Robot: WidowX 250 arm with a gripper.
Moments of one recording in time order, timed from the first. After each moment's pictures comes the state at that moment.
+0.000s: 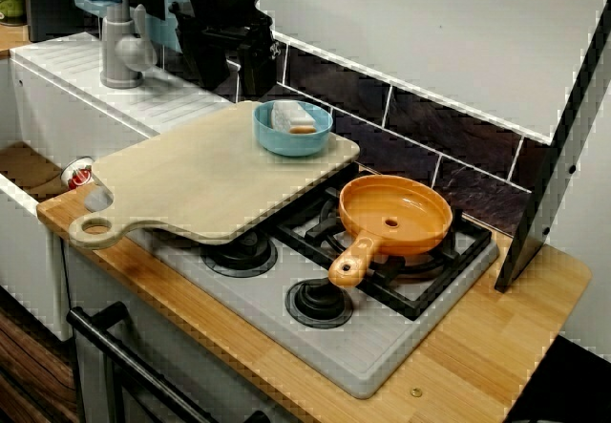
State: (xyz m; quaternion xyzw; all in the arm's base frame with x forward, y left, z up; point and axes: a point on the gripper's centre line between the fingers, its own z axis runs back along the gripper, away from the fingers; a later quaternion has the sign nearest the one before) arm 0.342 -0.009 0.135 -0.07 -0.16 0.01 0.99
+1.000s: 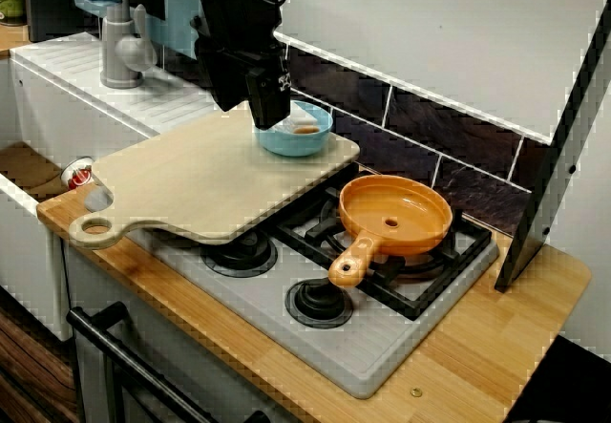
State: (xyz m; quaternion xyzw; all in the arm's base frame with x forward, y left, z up) arm 0.324 -0.041 0.131 -0.06 -0.15 -0.09 0.98
